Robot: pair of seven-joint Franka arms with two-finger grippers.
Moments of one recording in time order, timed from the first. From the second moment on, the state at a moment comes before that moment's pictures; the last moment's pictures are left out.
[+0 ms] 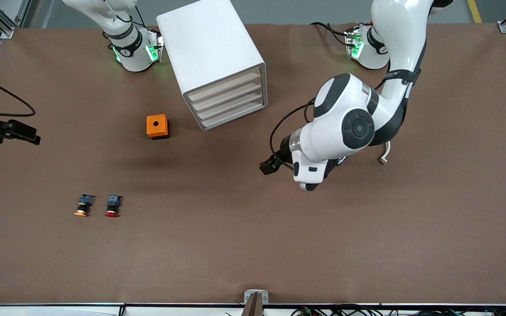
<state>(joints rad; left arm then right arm) -0.52 0.59 -0.02 -1.26 -0.46 1.87 -1.19 -0.06 0.13 -0.02 -1.48 -0.01 1.55 -0.03</state>
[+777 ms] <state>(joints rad) -0.37 0.45 -0.02 -1.25 -0.42 1.76 -1.00 -0.04 0.12 0.00 -1.44 0.04 1.42 -0.02</state>
